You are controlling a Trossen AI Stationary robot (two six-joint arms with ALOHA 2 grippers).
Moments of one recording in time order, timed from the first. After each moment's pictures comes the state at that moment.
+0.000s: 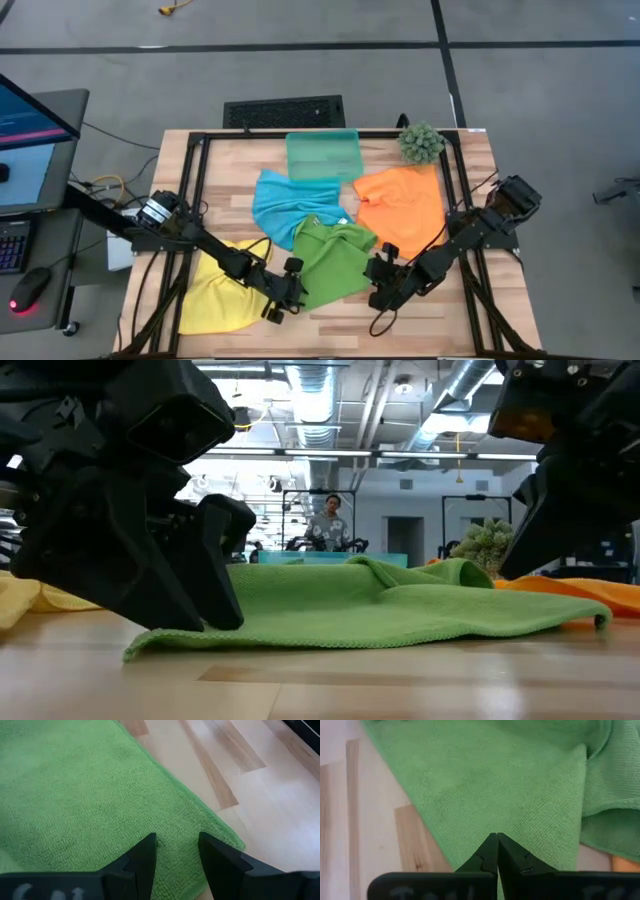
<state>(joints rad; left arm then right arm) -0.52 1.90 0.79 0.39 -0.14 -0.14 0.66 1.69 0.83 -0.24 0.49 0.80</state>
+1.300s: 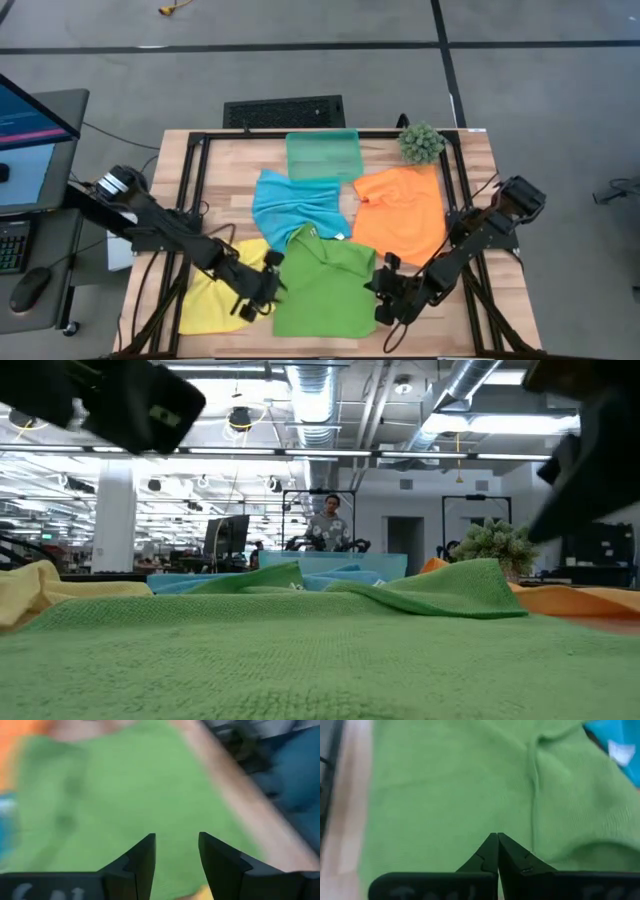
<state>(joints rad) -0.60 1.46 0.79 -0.05 -0.21 -0.09 0.76 1.67 0.85 -0.17 0.56 0.79</state>
